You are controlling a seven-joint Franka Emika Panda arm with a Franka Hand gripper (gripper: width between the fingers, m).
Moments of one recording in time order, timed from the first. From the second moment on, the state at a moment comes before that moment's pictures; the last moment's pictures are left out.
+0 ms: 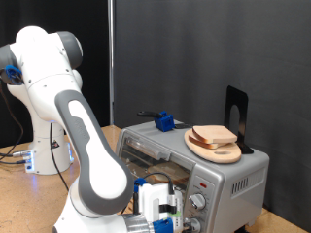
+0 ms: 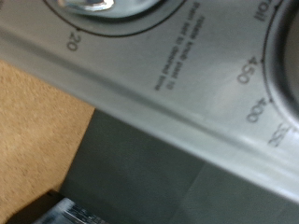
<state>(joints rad) -0.45 0.92 0.32 -1.59 1.31 1.88 -0.58</state>
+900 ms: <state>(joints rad) -0.47 0.94 0.33 -1.58 1.34 1.84 -0.76</state>
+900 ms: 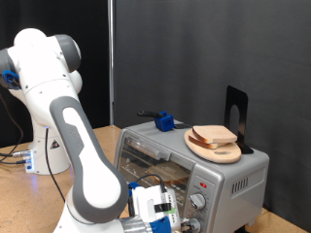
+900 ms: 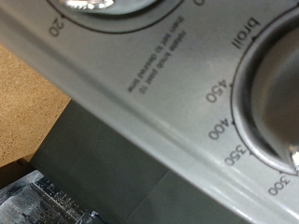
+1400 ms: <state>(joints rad) -0.47 0.93 0.33 -1.53 1.36 1.84 -0.65</state>
